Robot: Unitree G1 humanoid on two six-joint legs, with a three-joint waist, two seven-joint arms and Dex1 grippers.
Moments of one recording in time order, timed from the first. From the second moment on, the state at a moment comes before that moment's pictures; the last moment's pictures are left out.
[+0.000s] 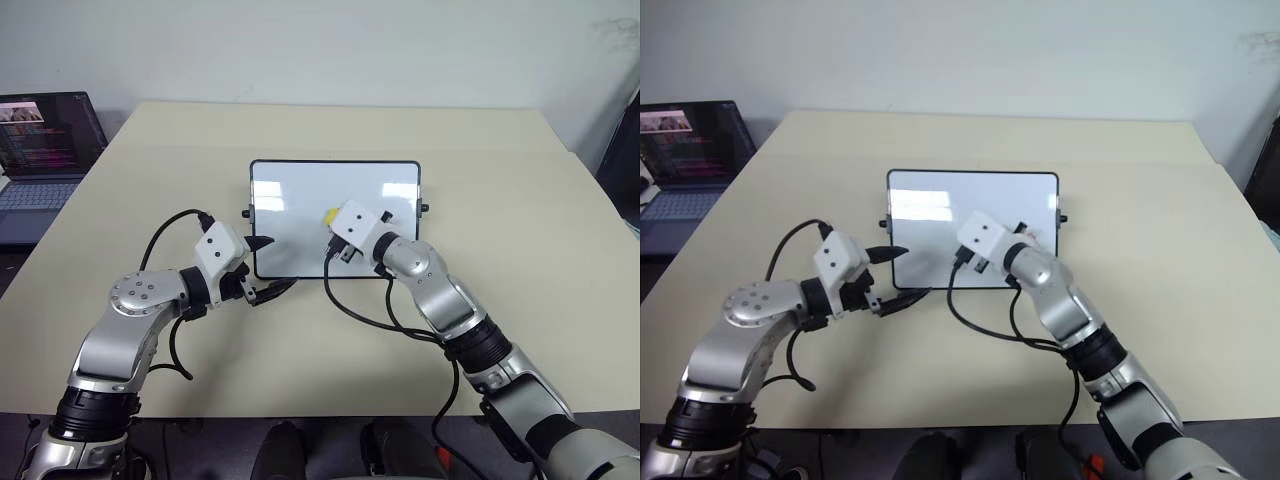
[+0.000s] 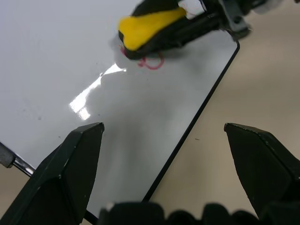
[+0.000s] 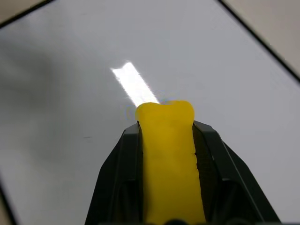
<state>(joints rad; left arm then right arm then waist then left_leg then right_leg) -0.25 0.71 0.04 -0.22 -0.31 0.37 -0.88 -0.70 -0.21 0.43 0.08 -0.27 0.42 0.37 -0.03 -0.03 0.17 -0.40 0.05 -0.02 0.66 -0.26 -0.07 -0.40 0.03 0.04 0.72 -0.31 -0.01</state>
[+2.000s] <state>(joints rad) -0.25 0.70 0.02 -0.24 -0.31 0.38 -0.86 -0.72 -0.28 0.47 0.04 -0.31 0.48 0.63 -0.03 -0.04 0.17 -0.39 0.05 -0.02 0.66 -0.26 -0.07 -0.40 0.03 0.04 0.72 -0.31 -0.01</state>
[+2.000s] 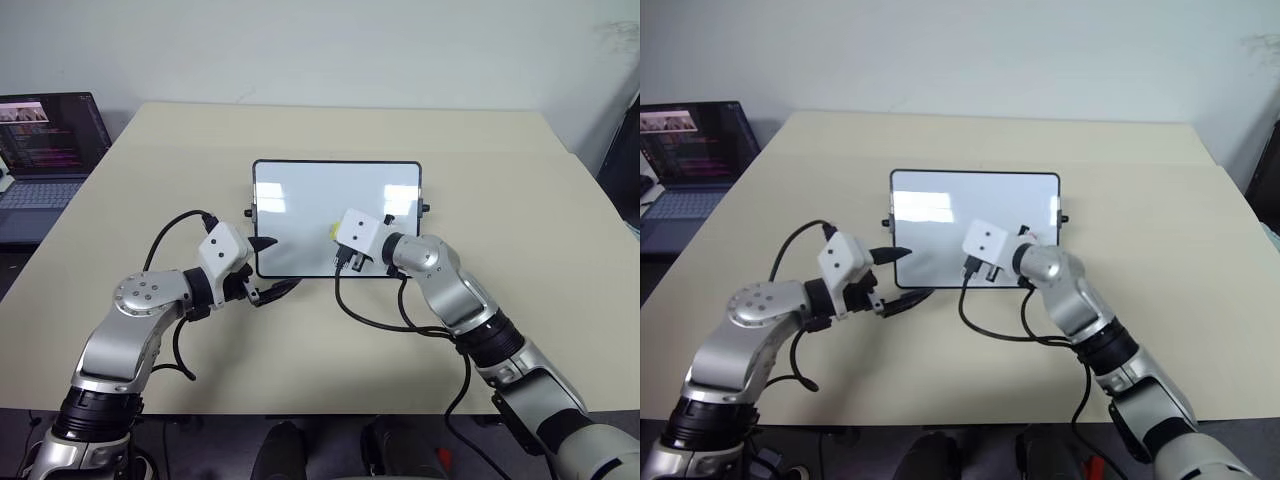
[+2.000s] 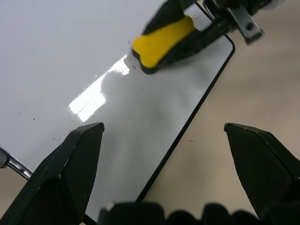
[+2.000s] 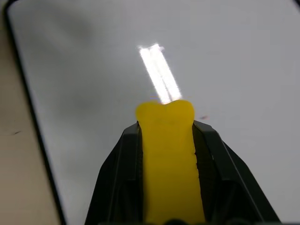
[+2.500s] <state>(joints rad) -0.25 0.70 0.02 -0.24 -0.31 0.39 -0.86 -0.72 -0.31 0.46 0.04 -0.33 0.48 0.61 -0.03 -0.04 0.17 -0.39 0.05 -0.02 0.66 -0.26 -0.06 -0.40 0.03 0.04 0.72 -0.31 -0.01</state>
